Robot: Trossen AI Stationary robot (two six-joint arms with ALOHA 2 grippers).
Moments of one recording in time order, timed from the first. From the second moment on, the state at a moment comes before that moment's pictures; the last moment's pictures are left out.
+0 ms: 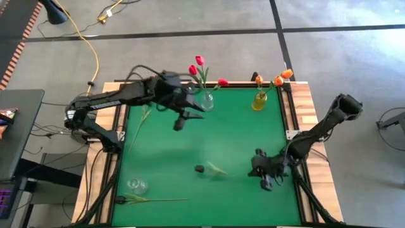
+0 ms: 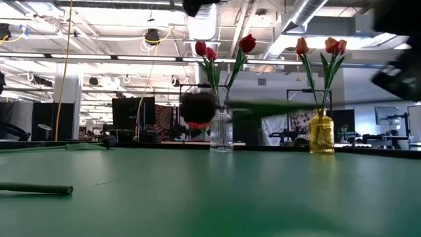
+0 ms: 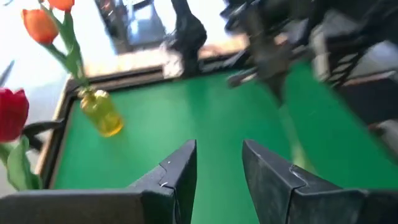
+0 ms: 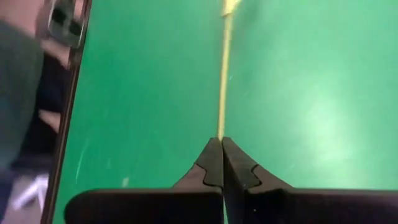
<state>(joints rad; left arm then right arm) 0.24 1.48 1.51 -0.55 0.35 0.26 0.66 1.15 0.55 -0.23 0.21 0.73</state>
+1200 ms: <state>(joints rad) 0.25 1.08 0.88 0.29 0.05 -0.27 0.06 0.65 0.55 0.26 0.03 0.15</state>
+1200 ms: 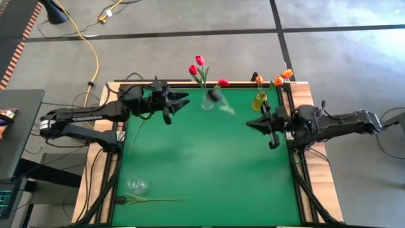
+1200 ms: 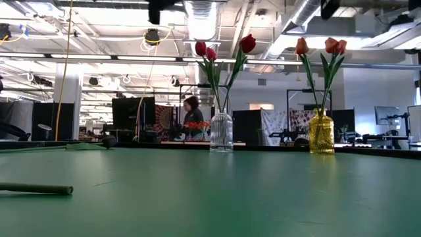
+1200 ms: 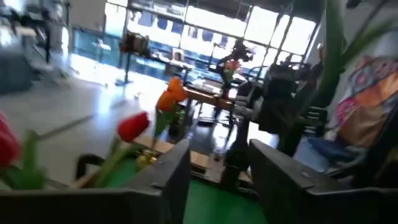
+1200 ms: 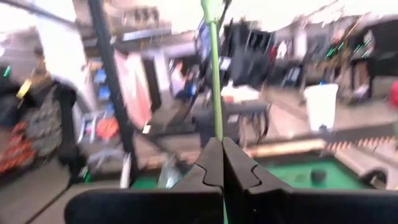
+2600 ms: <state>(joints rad) 0.07 1.62 1.32 0.56 -0.01 -0.18 -0.04 0.97 0.55 0.78 0.03 0.18</state>
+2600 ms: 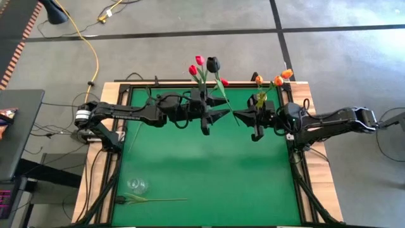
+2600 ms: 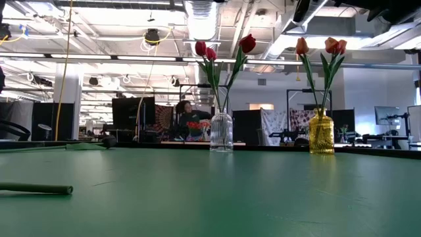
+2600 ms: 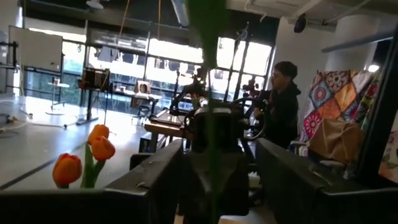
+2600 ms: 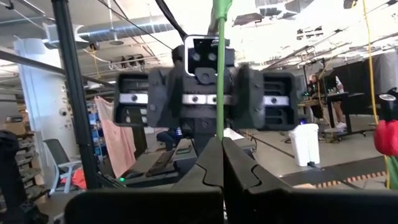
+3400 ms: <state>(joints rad) 0.07 1.62 1.32 0.52 0.01 -0.19 -0.03 0.97 0.55 0.78 0.02 0.18</state>
